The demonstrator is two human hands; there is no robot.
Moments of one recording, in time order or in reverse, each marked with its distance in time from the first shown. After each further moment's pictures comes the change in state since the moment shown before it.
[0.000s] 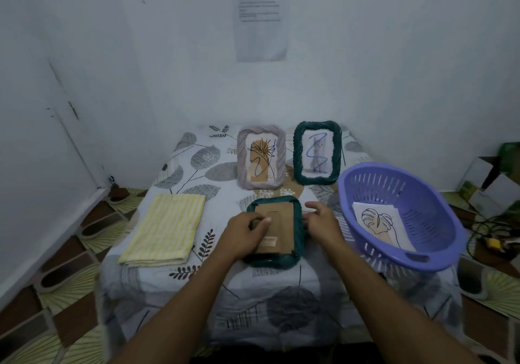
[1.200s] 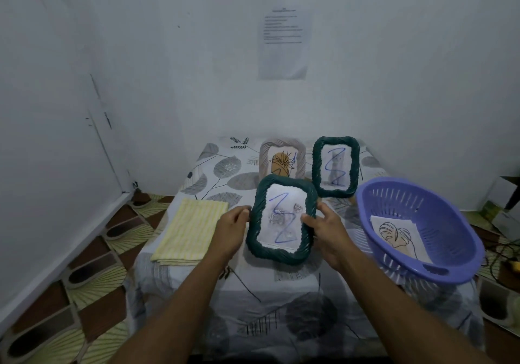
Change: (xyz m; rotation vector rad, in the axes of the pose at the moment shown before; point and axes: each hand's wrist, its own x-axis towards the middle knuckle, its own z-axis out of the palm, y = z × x) left_hand -0.016 -0.024 -0.051 -0.429 0.217 -0.168; right_hand -0.024 -0.030 0.024 0.479 -0.195 -0.007
